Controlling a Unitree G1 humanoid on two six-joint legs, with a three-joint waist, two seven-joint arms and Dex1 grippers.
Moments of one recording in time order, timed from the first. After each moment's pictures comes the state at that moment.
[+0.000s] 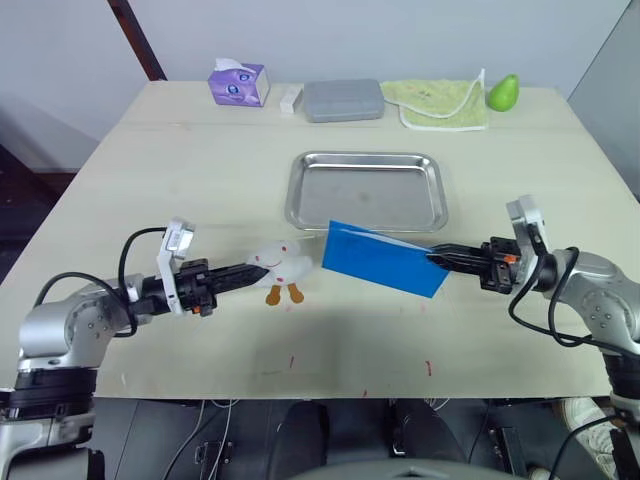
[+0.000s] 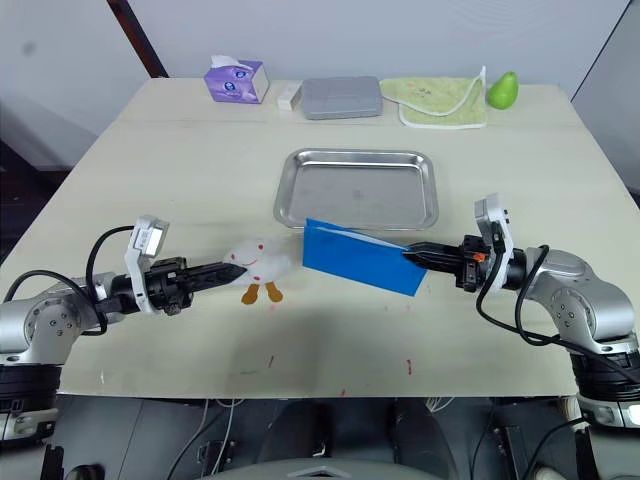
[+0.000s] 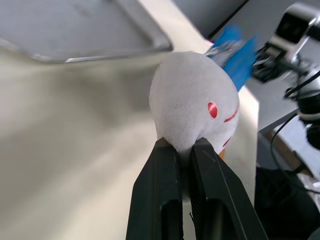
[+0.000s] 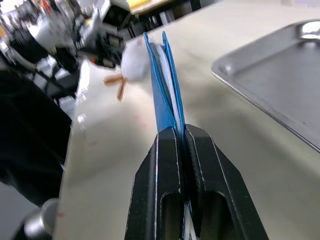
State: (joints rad) left arm -0.21 0.85 0.23 0.02 -0.82 0.89 -1.18; right arm -0.34 -0.66 -0.06 -0.16 0.75 0.65 1.13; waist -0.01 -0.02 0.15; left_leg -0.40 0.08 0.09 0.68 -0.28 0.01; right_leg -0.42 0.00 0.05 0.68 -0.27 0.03
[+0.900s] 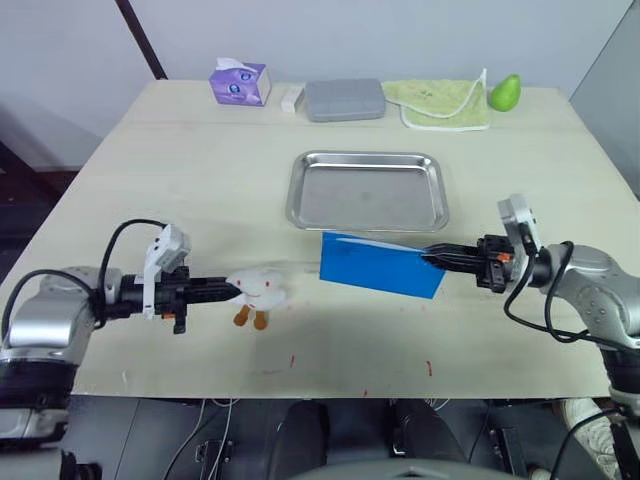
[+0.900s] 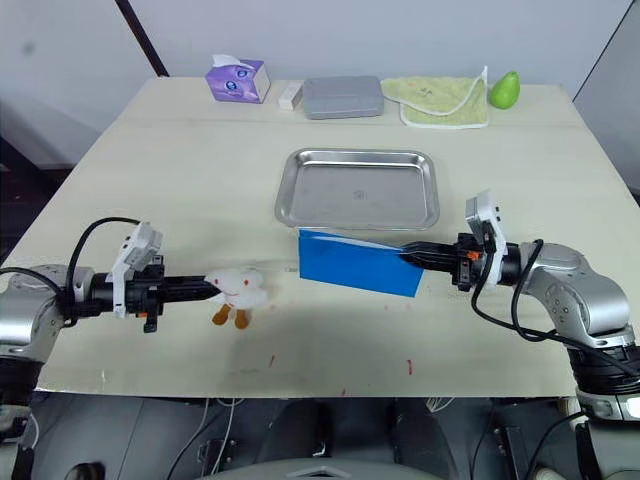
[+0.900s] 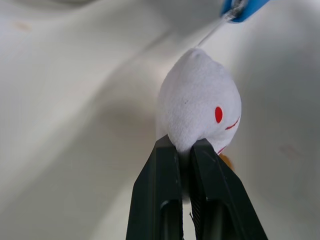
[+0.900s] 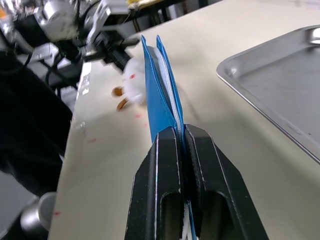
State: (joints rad) left arm -0.32 0.98 0.06 0.23 -0.42 0.39 -1.38; right arm -0.38 -0.68 0.00 -0.15 0.67 0.58 1.15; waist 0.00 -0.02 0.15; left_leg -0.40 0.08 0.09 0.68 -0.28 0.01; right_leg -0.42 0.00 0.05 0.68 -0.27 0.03
